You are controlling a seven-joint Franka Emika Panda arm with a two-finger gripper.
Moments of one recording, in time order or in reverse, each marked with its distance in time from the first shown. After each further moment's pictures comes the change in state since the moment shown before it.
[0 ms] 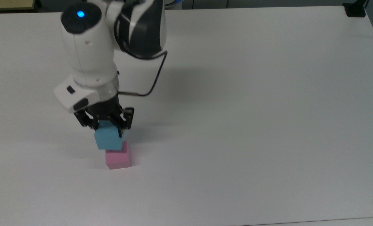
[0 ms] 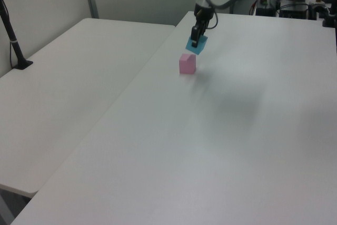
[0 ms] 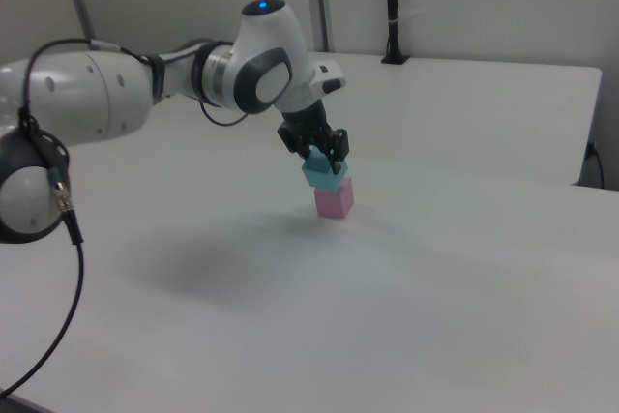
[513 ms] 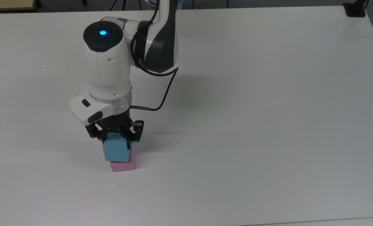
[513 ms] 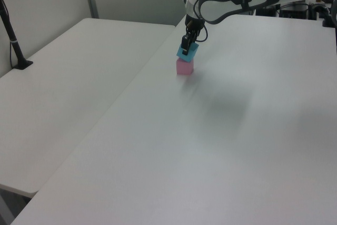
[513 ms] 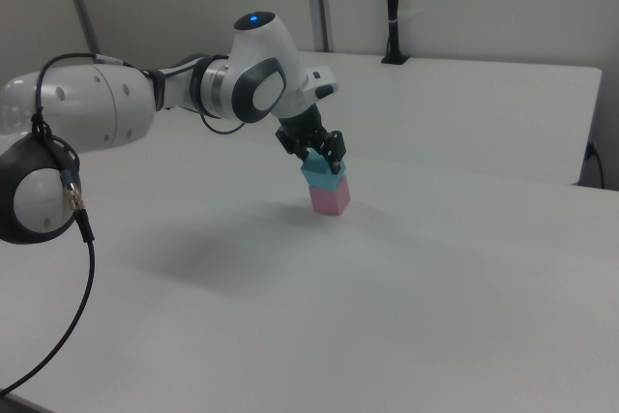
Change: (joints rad) arm 0.052 0.078 -0.033 0.055 0.000 0.058 0.056
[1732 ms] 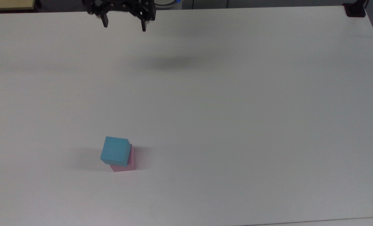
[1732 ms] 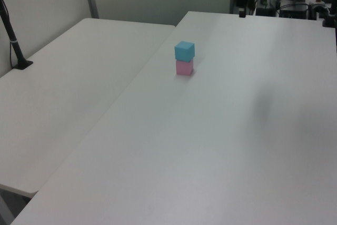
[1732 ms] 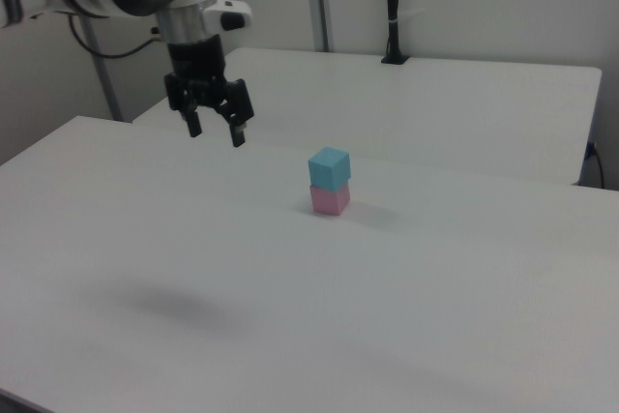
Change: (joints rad) arm 0.011 -0.655 0.099 -0.374 -0.177 -0.574 0.104
